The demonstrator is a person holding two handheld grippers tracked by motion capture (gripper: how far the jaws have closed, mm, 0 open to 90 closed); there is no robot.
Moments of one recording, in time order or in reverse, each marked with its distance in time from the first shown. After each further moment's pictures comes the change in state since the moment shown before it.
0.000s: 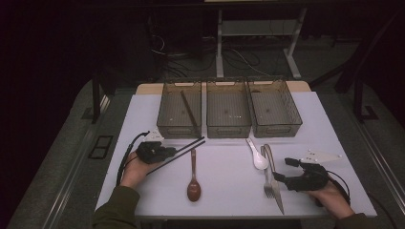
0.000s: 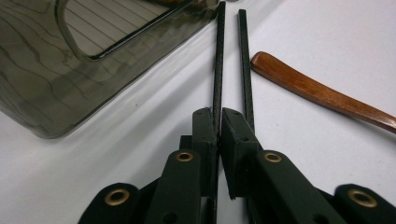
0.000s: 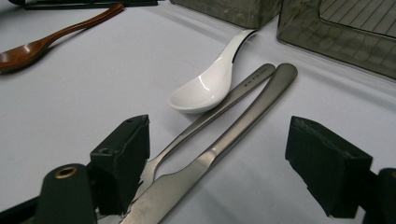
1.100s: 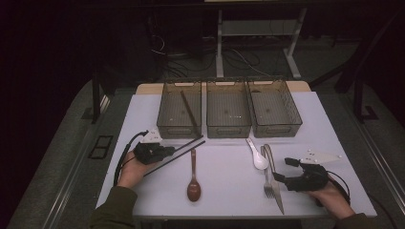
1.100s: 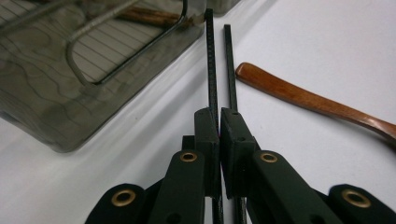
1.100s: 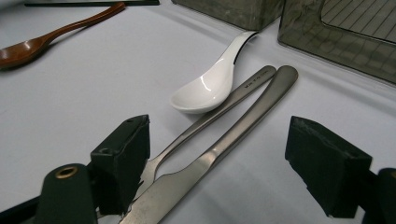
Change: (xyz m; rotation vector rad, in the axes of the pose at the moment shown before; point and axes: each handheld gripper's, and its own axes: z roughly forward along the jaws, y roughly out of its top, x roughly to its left) left arm -0.007 0.007 -0.017 -0.026 0.004 0.081; right arm 0.002 0.001 -0.001 0.000 -0.004 -0.017
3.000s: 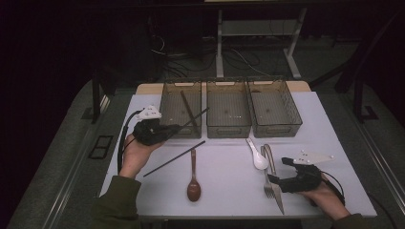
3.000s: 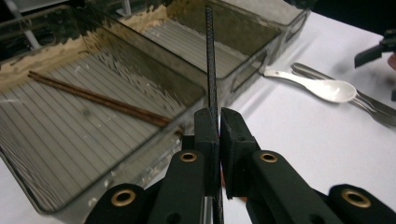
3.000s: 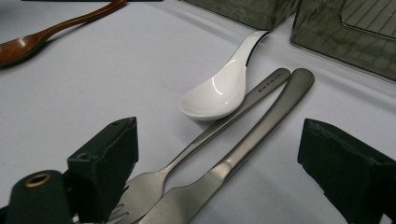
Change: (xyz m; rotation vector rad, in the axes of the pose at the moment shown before) left arm -0.006 0.083 -0.035 -0.150 0.041 -0.112; right arm 0.009 0.003 0.012 0.012 -0.009 -0.015
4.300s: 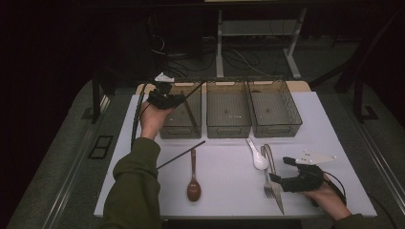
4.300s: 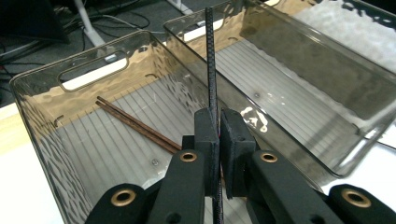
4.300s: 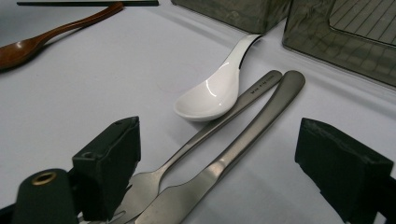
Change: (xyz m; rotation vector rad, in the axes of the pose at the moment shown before) left arm 0.064 0.061 0.065 0.074 0.176 -0.103; right arm -0.001 0.000 -0.004 -0.015 -0.015 0.008
